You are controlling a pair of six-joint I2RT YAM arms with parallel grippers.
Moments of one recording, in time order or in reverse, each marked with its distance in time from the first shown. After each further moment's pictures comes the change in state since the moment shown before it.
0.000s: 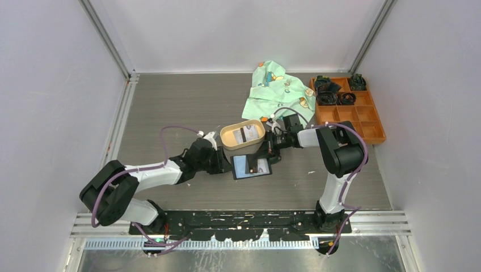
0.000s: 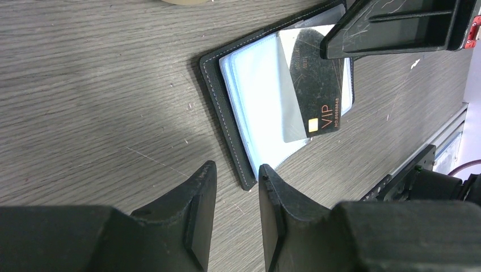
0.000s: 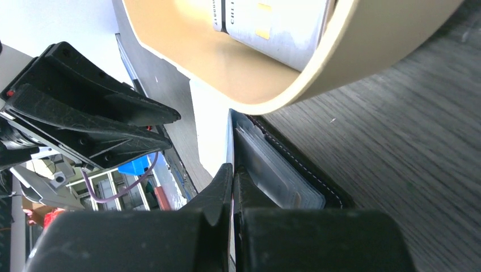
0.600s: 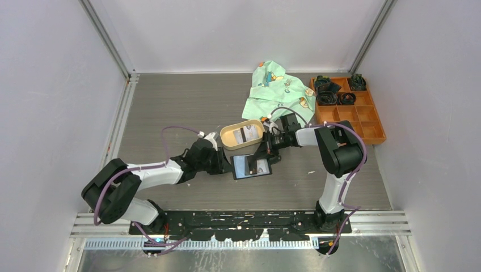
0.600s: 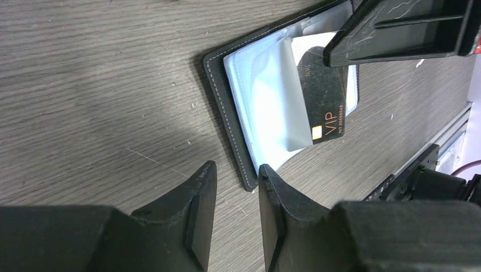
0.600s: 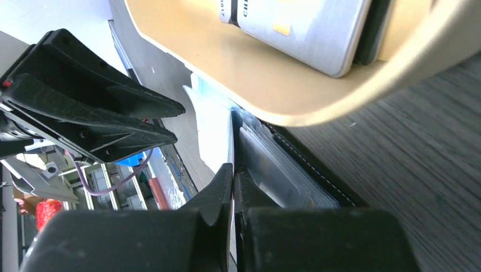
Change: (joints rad) left arm 0.000 0.013 0.000 0.008 0.005 -0.001; right arm 0.019 0.009 0.029 -0.066 -0.001 -0.048
